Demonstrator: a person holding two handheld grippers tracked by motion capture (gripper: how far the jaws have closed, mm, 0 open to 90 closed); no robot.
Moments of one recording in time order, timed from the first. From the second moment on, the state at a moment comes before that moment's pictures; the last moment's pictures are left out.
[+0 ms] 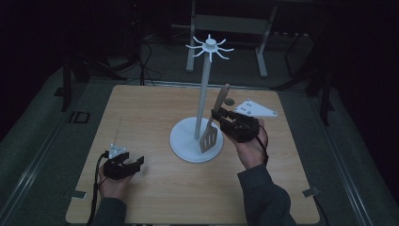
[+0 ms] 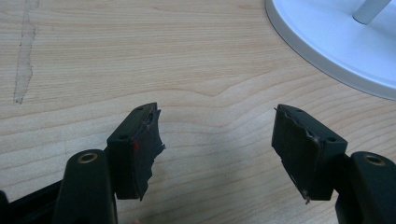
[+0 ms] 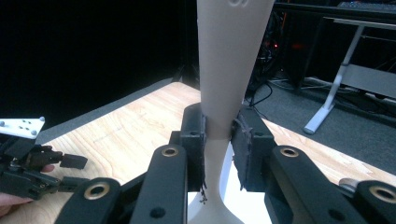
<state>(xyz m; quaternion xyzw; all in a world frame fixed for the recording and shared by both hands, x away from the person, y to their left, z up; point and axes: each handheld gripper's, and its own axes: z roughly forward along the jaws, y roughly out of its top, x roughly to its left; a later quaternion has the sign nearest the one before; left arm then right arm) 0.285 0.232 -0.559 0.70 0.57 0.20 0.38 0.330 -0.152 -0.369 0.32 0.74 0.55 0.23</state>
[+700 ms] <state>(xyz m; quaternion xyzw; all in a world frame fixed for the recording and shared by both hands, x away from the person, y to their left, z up) 0.285 0.232 -0.560 0.70 0.57 0.20 0.38 0.340 -0.154 -0.346 0.32 0.74 0.54 0.25</state>
